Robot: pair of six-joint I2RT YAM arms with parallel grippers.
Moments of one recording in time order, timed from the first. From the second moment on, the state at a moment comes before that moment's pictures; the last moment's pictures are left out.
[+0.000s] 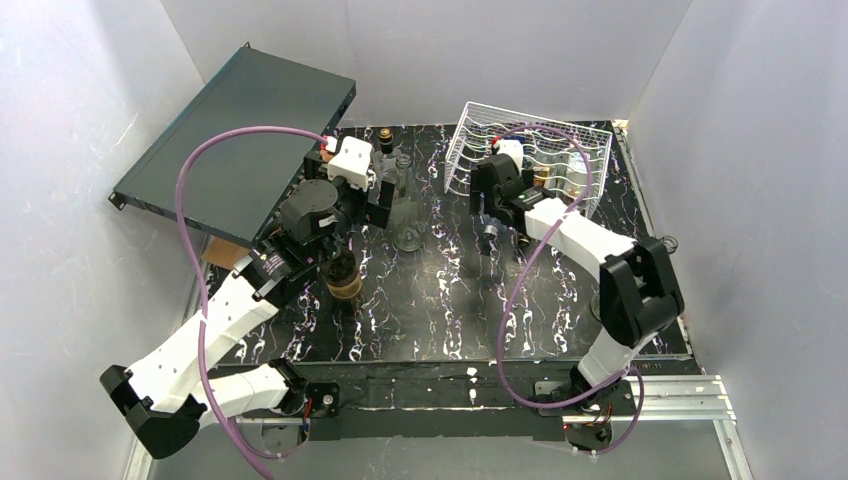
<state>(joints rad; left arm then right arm) -0.76 1.03 1.19 -0.32 -0.46 0.08 0.56 1.70 1.23 -0.33 0.46 0.37</state>
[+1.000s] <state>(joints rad) -0.76 0.95 1.15 -0.28 -0.54 0.11 0.57 1.60 1.39 -0.03 -0.13 0.44</state>
